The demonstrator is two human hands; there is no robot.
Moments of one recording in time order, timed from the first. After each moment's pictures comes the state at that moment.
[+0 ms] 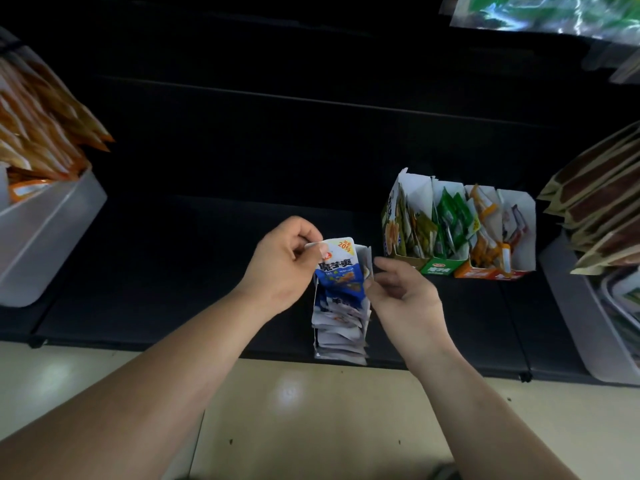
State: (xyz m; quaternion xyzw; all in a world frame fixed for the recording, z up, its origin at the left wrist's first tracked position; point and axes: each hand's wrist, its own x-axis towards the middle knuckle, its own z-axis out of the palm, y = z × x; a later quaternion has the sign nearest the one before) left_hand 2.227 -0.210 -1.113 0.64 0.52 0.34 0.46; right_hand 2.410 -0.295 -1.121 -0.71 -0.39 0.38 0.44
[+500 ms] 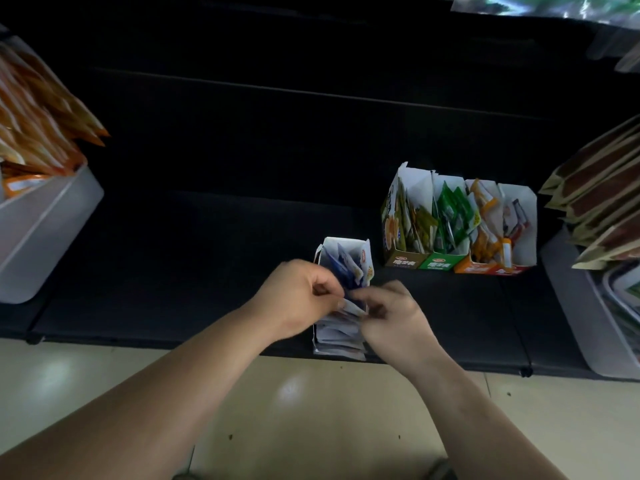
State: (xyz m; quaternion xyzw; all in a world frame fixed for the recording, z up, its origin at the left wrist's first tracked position) left_hand 2.232 -0.235 -1.129 0.71 0.48 0.18 0.49; right_hand 2.412 -0.307 -1.143 -0.73 -0.52 0.36 0.25
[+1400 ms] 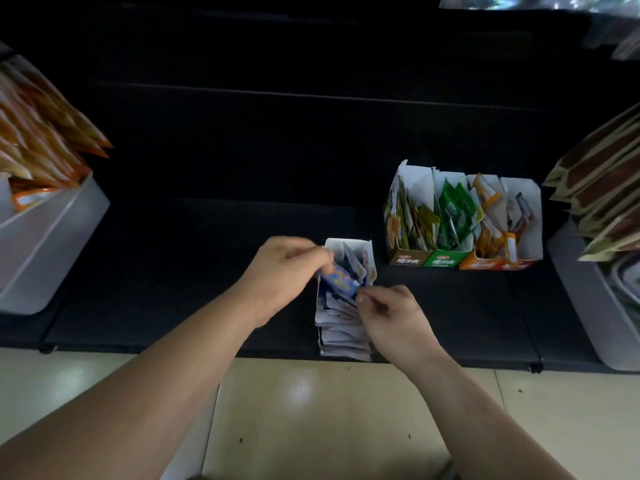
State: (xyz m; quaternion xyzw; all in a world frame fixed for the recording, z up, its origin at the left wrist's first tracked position) left_hand 2.225 -0.215 -1.102 0.61 0.53 0.25 0.53; right_hand 2.406 -0.307 -1.147 -0.74 -0.47 0.38 0.29
